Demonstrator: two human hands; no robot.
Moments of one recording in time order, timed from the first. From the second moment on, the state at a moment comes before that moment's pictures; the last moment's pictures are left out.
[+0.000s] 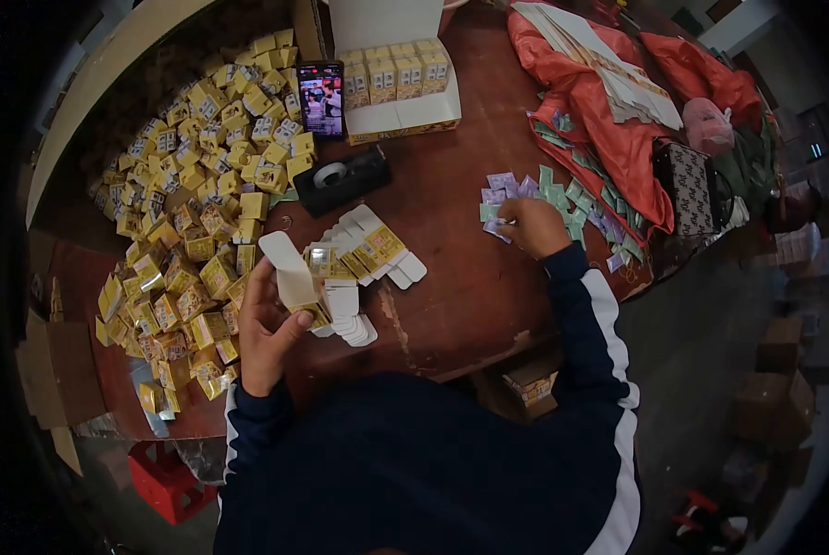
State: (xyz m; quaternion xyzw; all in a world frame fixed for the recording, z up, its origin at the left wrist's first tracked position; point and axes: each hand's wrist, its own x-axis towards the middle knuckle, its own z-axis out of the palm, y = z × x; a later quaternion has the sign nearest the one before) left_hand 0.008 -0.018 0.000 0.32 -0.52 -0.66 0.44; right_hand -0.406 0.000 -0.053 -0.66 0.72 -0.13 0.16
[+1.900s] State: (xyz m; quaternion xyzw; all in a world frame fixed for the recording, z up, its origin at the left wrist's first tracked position) left_hand -0.005 -0.006 0.005 0.24 -0.56 -0.62 0.50; right_hand -0.195 -0.001 0.016 -0.71 0.38 -0.48 0.34
